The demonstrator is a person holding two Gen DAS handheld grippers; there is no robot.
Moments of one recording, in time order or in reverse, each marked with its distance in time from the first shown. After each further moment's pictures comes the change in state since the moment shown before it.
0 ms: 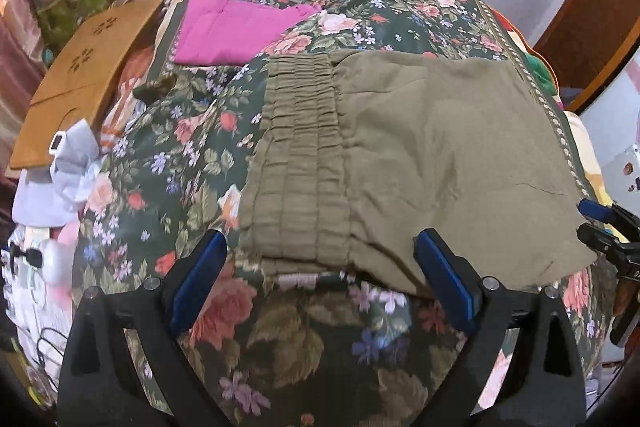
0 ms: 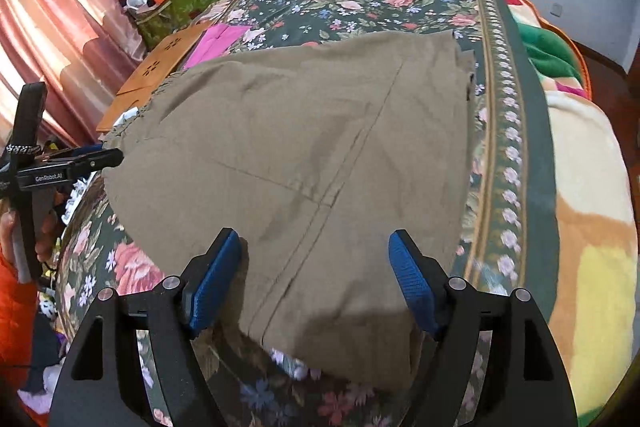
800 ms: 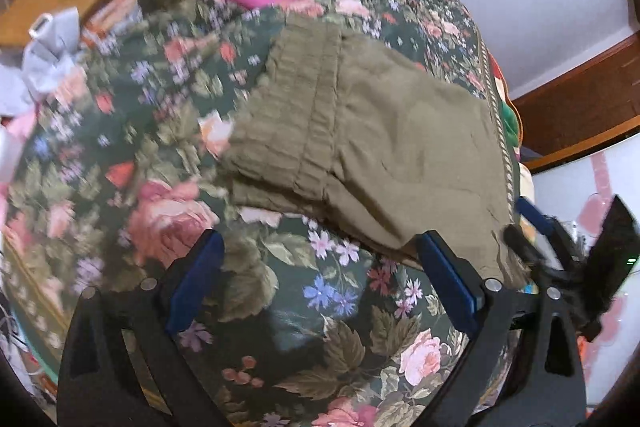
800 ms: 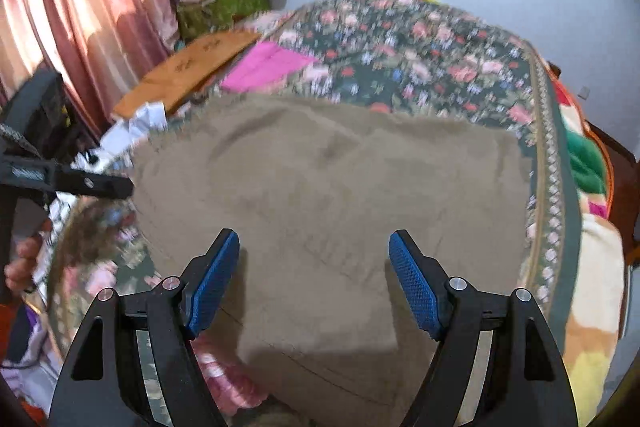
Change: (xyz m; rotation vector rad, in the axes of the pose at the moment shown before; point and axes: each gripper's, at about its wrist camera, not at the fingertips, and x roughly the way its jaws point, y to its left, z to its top) left arm -0.004 0.021 -0.016 -0.324 0.105 -0.245; right arm 0.031 0.070 0.037 -0.240 -0.073 -0.022
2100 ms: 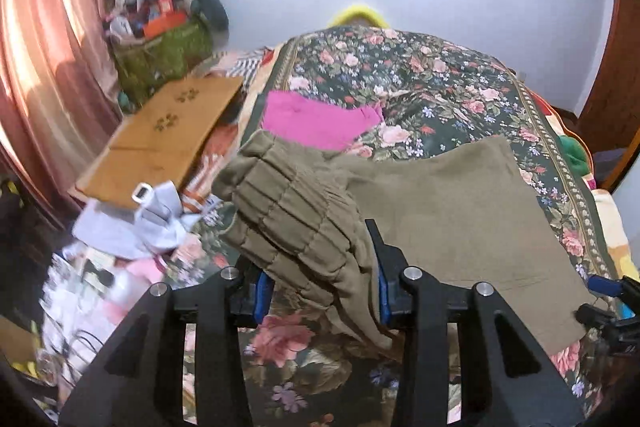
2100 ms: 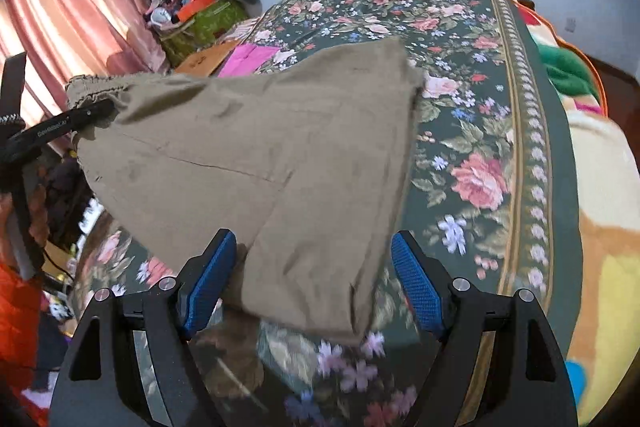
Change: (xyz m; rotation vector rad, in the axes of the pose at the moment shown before) left arm -0.067 -0.056 0.016 0.282 -0.458 0.445; right arm -0.037 -0.044 -0.051 0.227 -0.025 0.083
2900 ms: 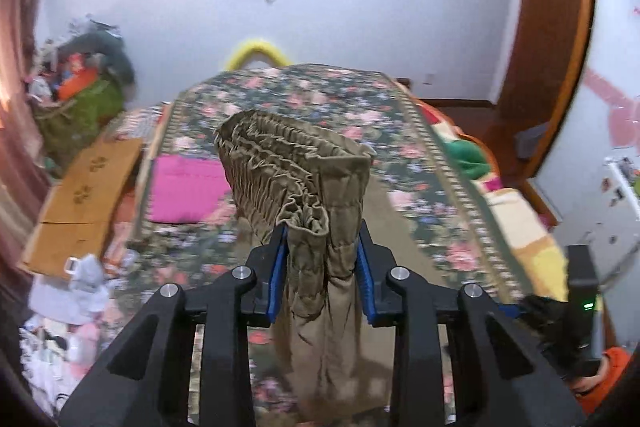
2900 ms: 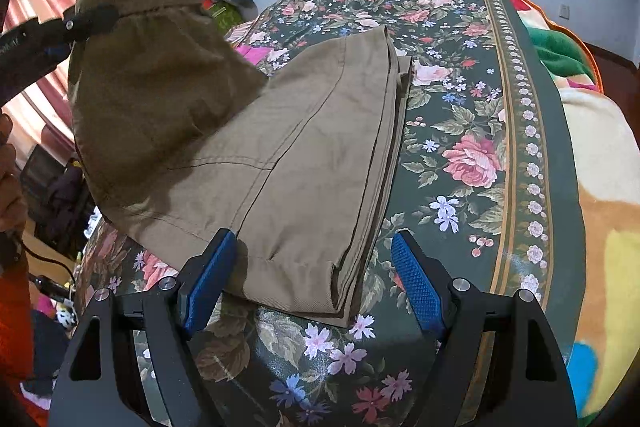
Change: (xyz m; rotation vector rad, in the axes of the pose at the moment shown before) left arm -0.053 -0.117 0.037 0.172 -0.082 -0.314; right arm 0.001 -0.008 -0.009 0.033 -0.009 0.020
